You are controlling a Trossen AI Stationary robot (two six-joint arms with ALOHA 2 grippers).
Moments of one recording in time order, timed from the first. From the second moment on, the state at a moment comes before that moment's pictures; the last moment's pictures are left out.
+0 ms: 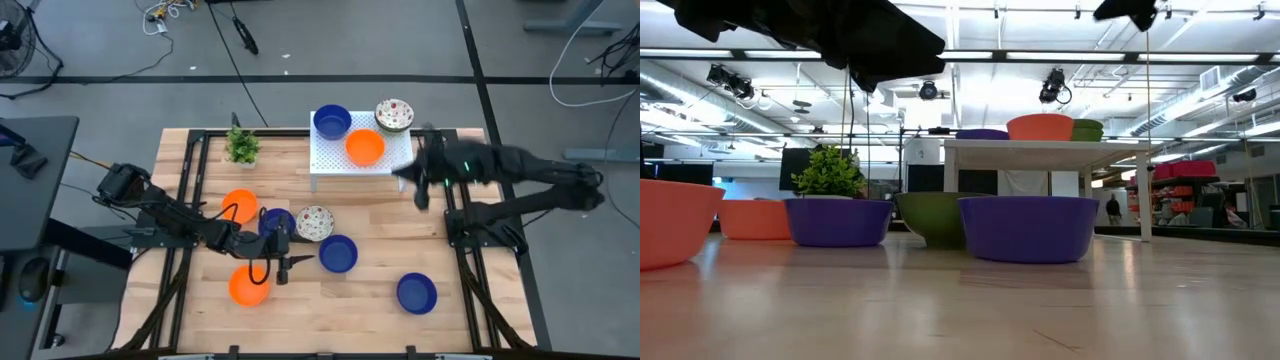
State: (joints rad) left arm -0.40 1.50 0.66 0.59 -0.45 -0.08; right arm -0.02 0.89 1.09 -0.73 0.18 0.11
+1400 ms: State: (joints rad) left arm -0.30 2.05 1.43 -0.31 -0.05 0.12; right arm 0.85 1.13 0.40 0.41 0.50 0.19
